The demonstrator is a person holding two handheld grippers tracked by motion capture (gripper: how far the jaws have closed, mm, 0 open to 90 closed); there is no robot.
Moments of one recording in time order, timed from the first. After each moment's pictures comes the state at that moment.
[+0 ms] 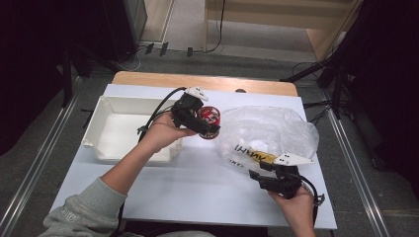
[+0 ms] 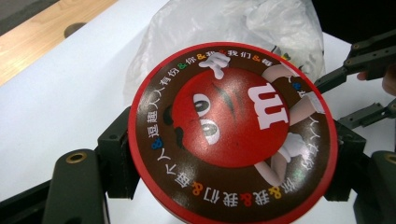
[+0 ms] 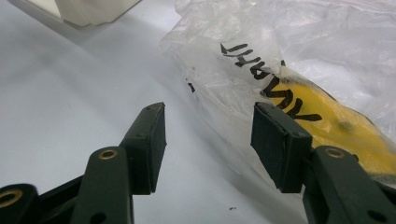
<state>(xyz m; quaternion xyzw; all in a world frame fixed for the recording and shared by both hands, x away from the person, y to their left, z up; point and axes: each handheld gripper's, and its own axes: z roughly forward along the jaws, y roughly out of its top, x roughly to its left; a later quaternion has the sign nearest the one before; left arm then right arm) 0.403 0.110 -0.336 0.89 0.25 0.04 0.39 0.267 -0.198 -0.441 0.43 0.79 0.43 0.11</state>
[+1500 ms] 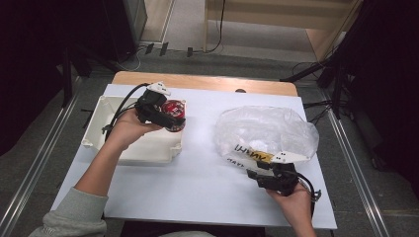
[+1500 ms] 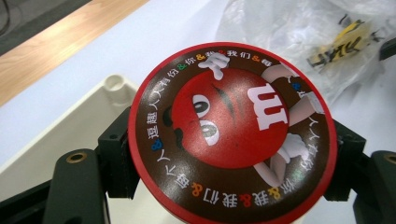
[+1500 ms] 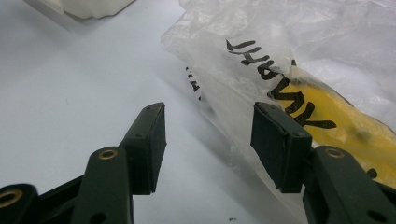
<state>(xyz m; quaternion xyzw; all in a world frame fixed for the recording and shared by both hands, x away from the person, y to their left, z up) 0.408 0.200 -0.335 0.88 0.30 0.10 0.35 0.277 -0.195 -0.447 0.41 0.80 0.43 0.09</state>
